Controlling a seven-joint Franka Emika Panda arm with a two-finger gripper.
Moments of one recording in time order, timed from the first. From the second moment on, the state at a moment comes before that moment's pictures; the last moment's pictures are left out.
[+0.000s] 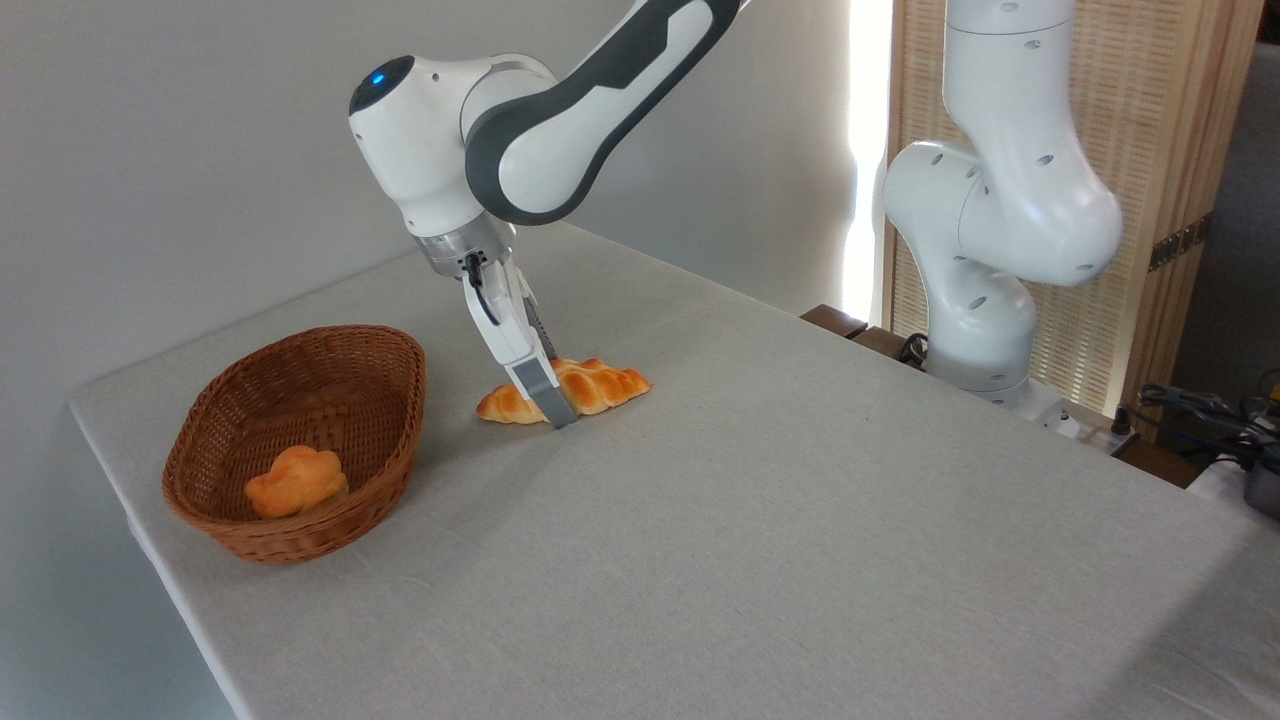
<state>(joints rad) -0.06 0.05 -0.43 -2.08 -0.10 1.89 0.80</state>
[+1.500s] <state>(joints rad) -0.05 0.36 -0.41 -1.46 -0.19 1.95 0.60</state>
